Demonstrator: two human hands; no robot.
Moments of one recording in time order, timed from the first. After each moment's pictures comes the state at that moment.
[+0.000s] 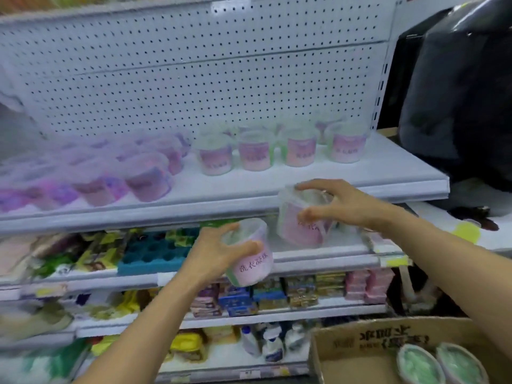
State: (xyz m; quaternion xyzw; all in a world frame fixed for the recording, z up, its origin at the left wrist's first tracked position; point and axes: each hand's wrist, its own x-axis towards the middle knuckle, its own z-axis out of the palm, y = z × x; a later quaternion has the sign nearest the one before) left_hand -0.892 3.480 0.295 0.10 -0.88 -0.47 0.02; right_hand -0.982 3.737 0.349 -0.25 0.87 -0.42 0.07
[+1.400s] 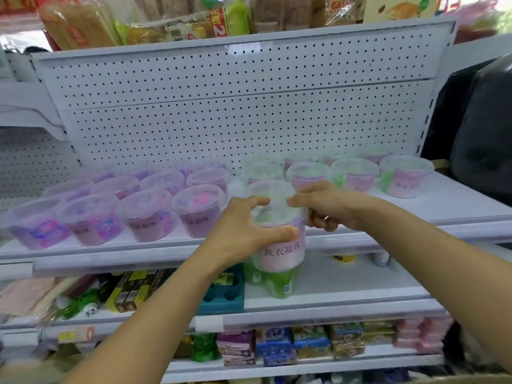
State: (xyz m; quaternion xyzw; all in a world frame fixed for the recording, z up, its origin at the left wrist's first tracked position) left_hand -0.927 3.378 0.388 -0.03 -0.91 -0.41 0.11; right_hand -1.005 3.556 0.414 -0.16 0.87 -0.44 0.16
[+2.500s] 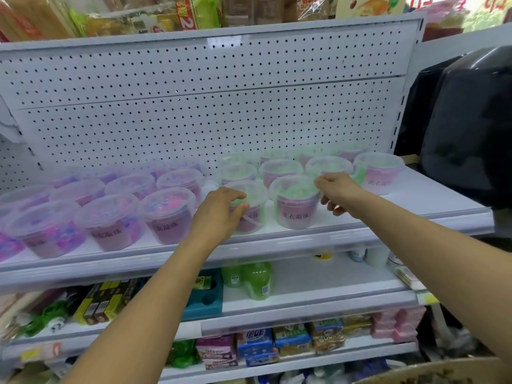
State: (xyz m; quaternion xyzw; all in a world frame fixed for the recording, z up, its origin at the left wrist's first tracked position) left_hand -1.018 3.373 0.361 -0.05 -0.95 -0.25 0.20; right_hand -1.085 3.625 0.382 -0.01 0.86 -0.51 0.01
